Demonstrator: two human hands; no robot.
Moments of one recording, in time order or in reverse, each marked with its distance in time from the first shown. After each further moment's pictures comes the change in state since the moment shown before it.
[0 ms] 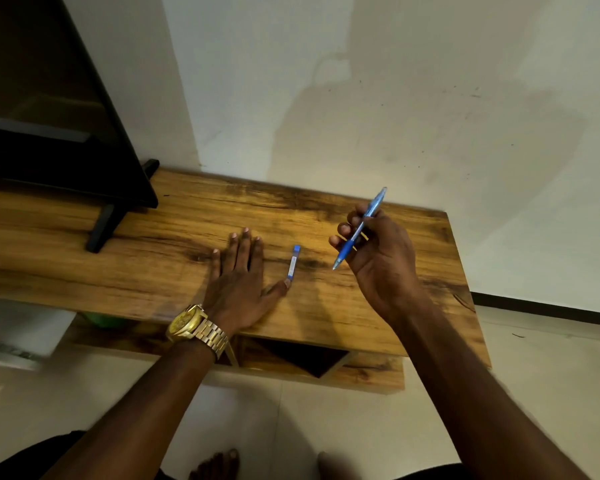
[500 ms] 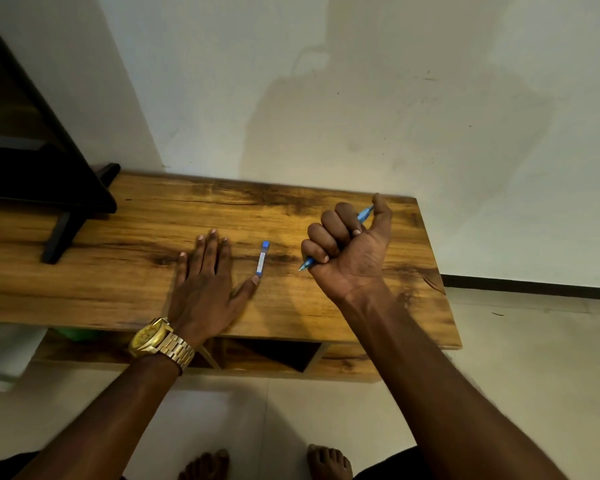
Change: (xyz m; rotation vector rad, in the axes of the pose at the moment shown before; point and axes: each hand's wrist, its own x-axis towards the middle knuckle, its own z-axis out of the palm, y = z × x) left_hand -0.007 0.006 0.008 0.085 0.088 -0.011; right_hand -0.014 -0.011 0.006 0.452 -0.024 0.170
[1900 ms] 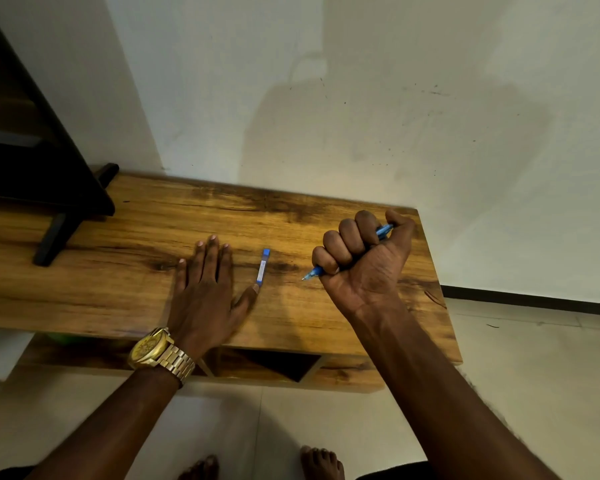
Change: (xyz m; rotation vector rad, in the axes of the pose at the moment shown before) left_hand -0.002 0.007 -0.006 0.038 -0.008 -0.019; right_hand -0.002 -0.006 0.002 -0.037 -0.046 -0.086
